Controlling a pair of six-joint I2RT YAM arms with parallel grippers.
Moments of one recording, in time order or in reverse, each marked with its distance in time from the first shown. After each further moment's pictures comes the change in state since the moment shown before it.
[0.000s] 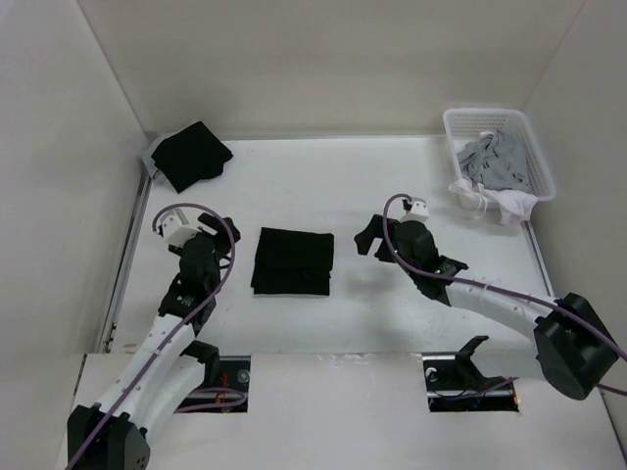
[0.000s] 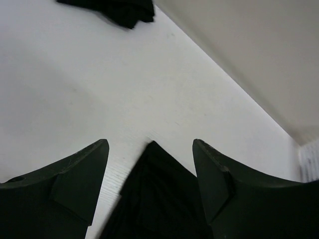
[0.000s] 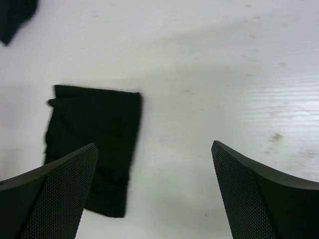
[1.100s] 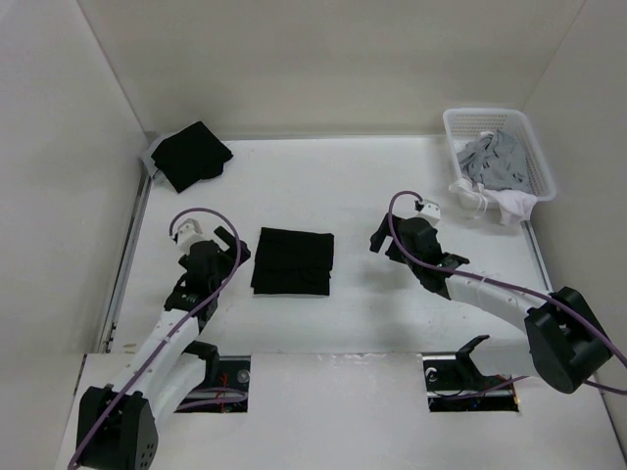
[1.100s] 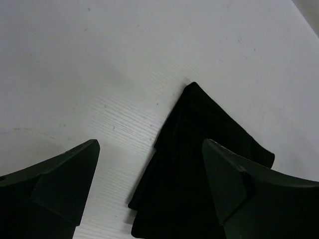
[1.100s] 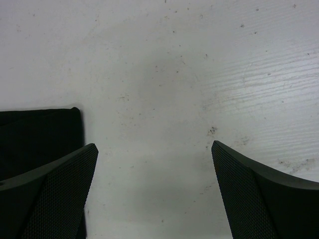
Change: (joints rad) left arm 0.099 0.079 -0.079 -0.110 0.212 -0.008; right arm -0.100 0.051 0.000 -0.113 0.087 0.031
